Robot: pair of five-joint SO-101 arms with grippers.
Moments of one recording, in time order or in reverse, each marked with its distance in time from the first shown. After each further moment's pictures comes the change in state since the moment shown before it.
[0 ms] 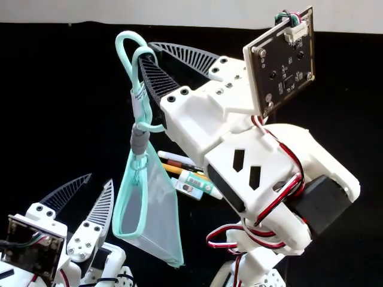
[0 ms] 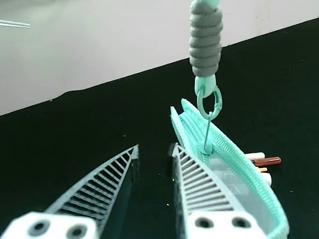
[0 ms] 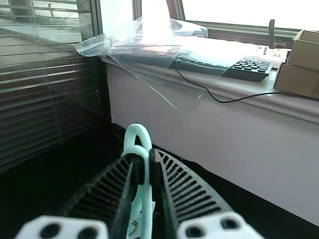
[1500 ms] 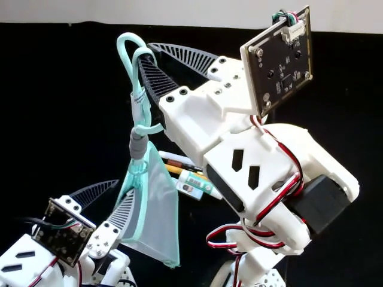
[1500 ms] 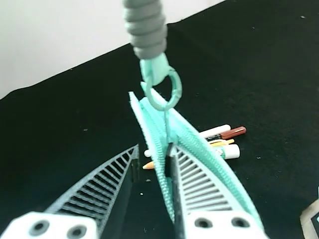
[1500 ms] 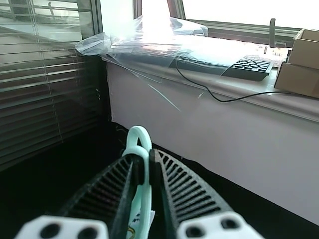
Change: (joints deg) left arm 12.0 -0.2 9.9 -0.9 0.2; right arm 0.0 0.0 0.0 0.1 0.0
